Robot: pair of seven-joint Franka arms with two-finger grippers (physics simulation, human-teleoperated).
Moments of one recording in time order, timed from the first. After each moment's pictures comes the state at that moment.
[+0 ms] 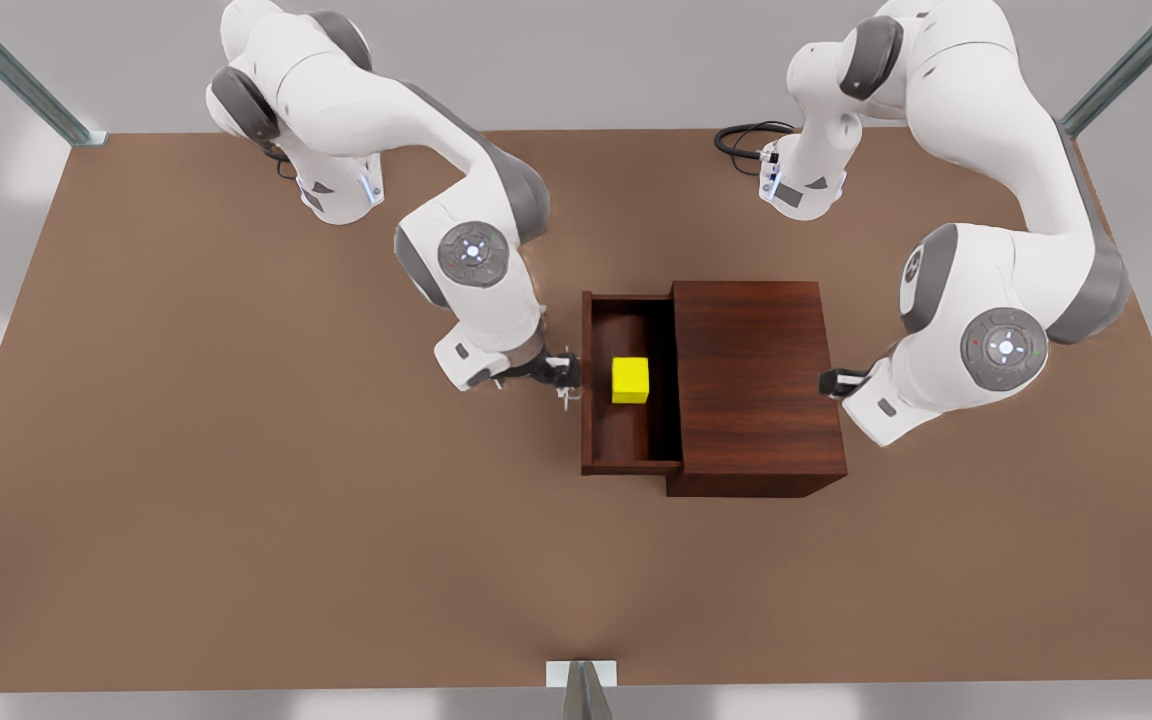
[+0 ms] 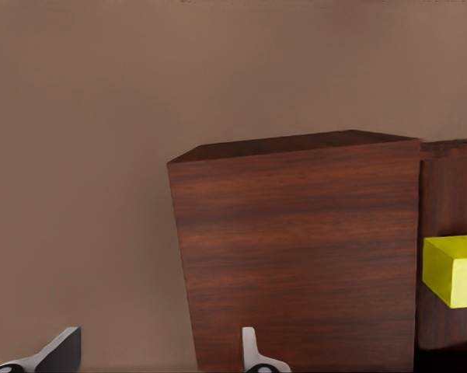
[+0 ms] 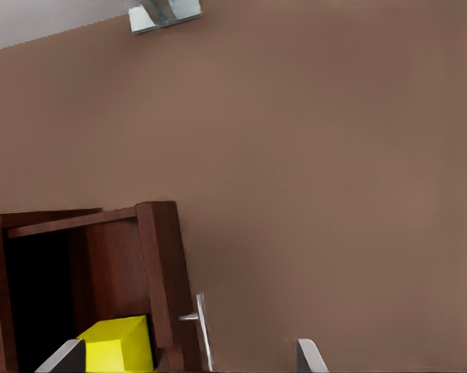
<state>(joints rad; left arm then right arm) -0.27 0.50 0.03 -1.04 0.00 1.31 -0.14 0.54 0.53 0.10 -1.11 -0.02 1.75 0.85</state>
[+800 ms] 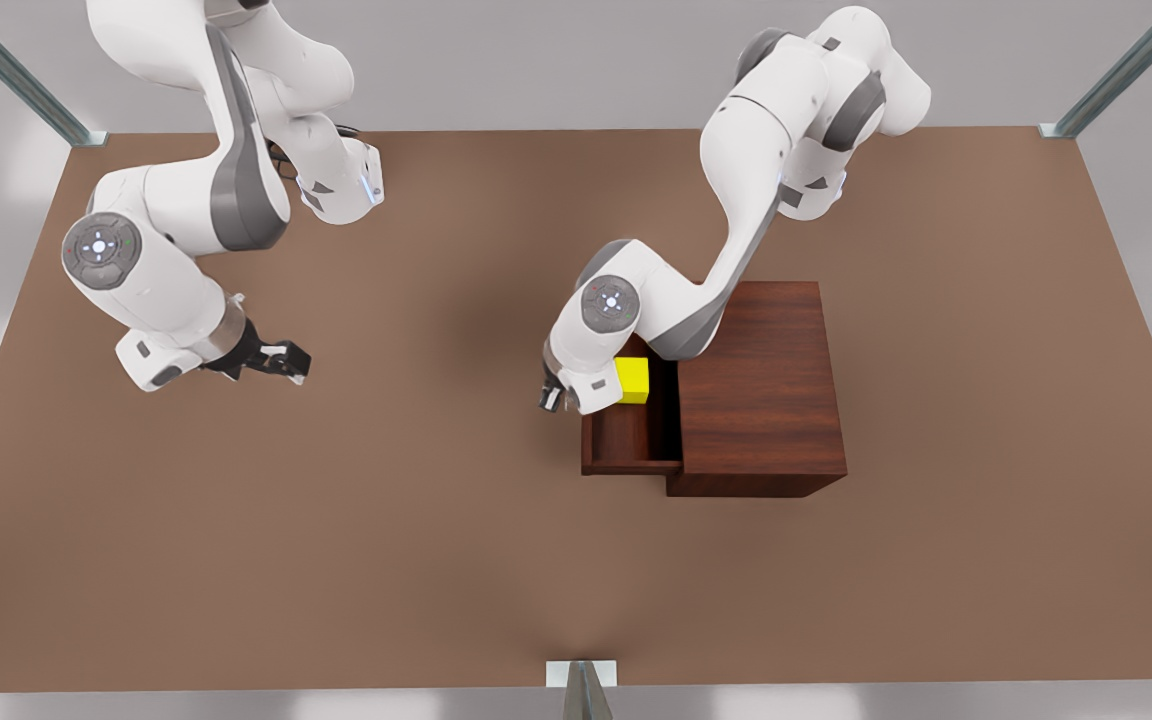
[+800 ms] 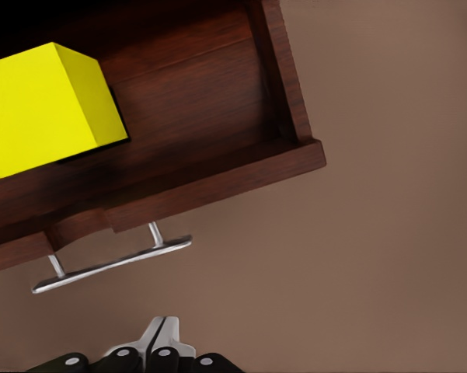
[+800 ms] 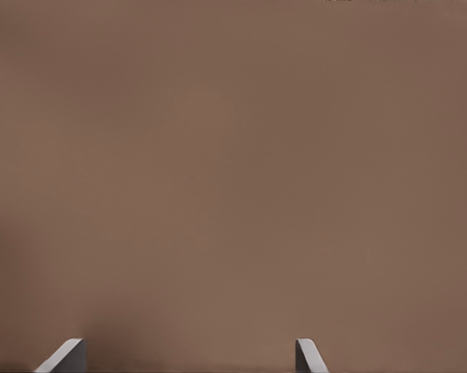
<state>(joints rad) -0.76 0.73 0.04 -1.15 -0.26 2.00 -1.94 0.28 0.11 -0.10 -1.63 0.02 1.73 0.22</state>
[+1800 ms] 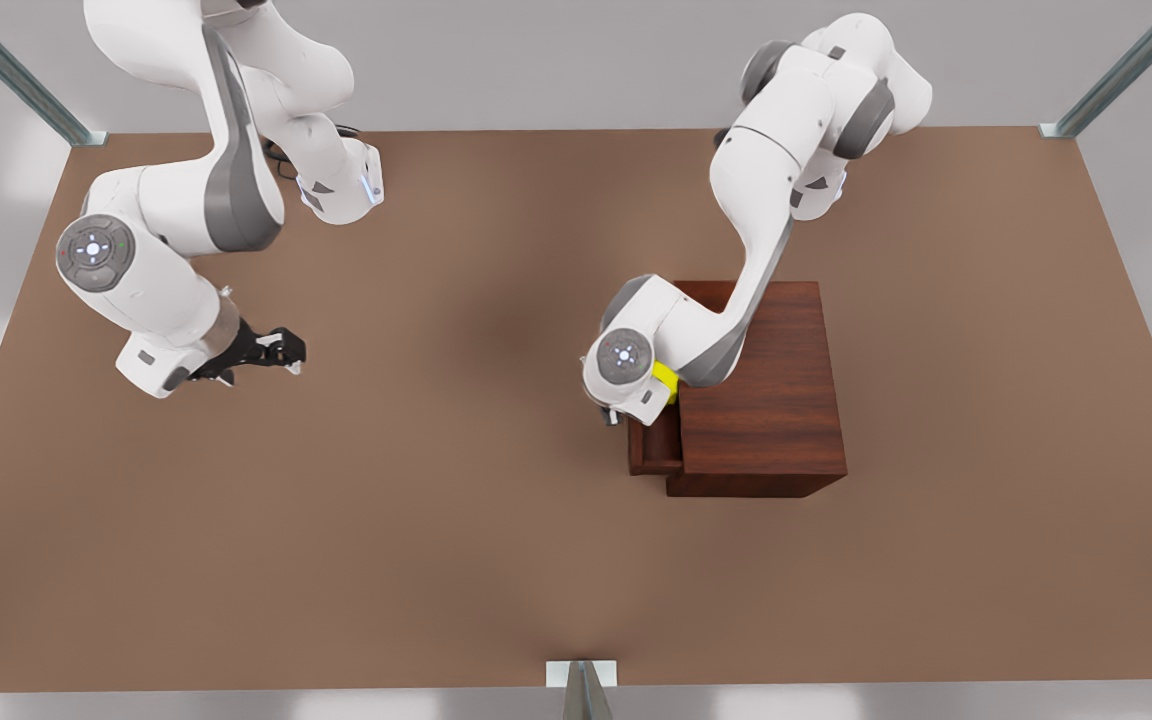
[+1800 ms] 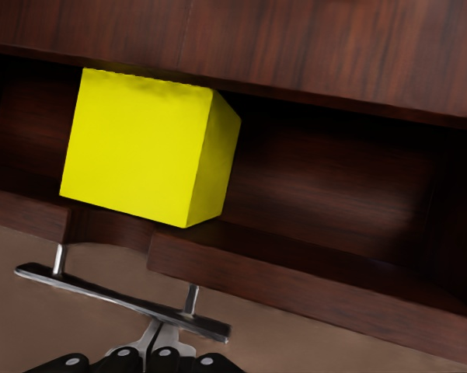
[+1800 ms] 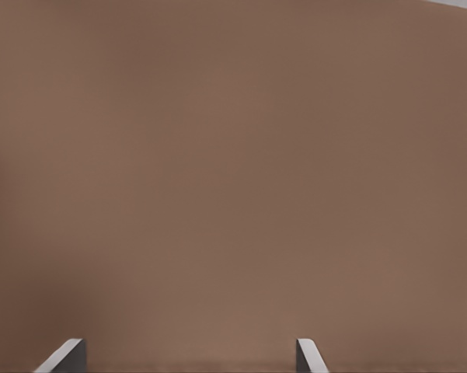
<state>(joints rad) -0.69 0.75 0.04 -1.23 -0.18 1.83 -2.37 0.26 0.11 -0.10 -1.64 0.01 1.72 -0.02</state>
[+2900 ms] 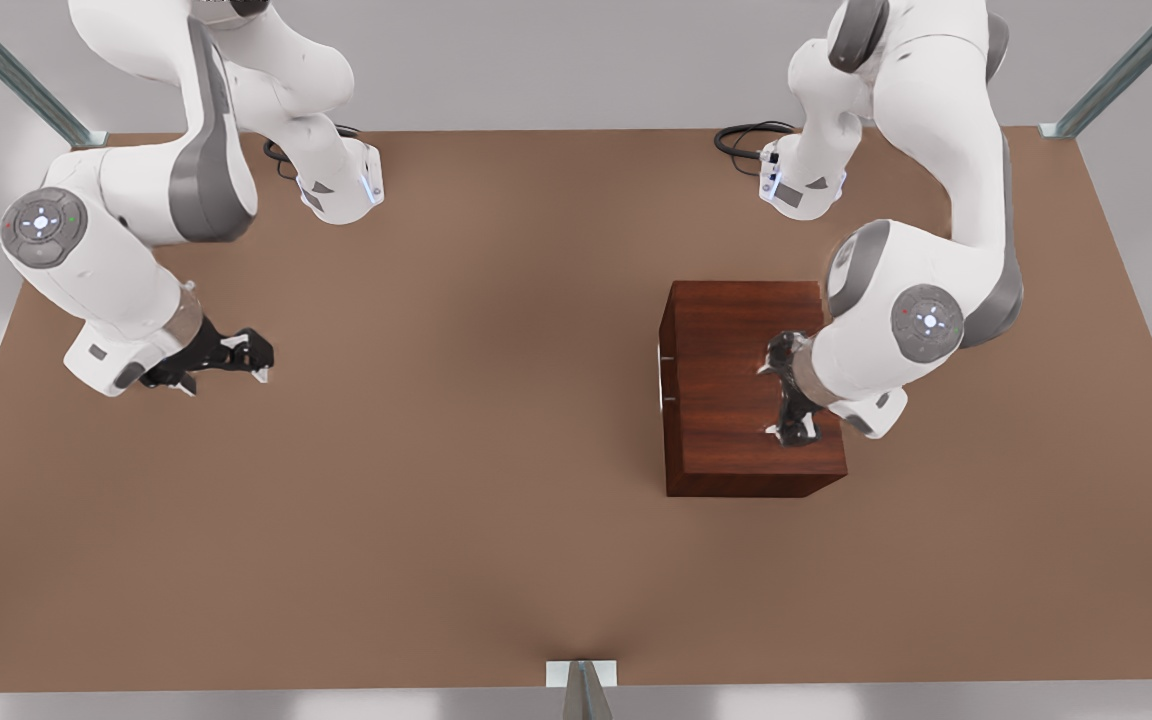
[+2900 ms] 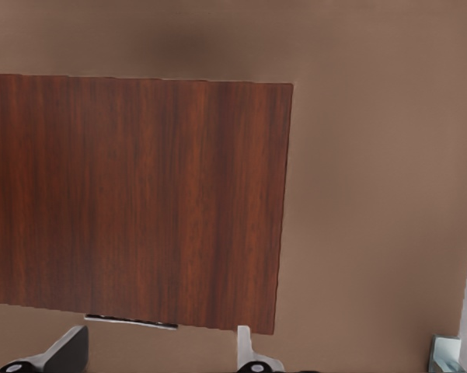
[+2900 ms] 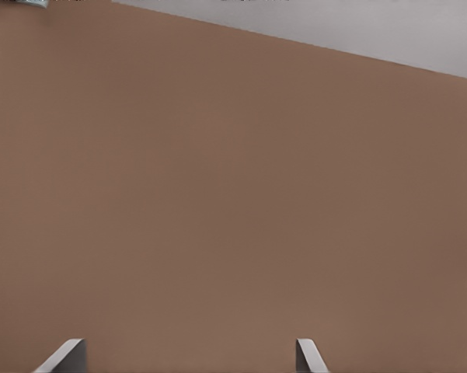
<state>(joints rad) -0.32 0.41 0.04 -1.25 -0.16 1.60 -1.85 0.23 0.14 -0.10 -1.51 -0.02 1.70 -0.06</state>
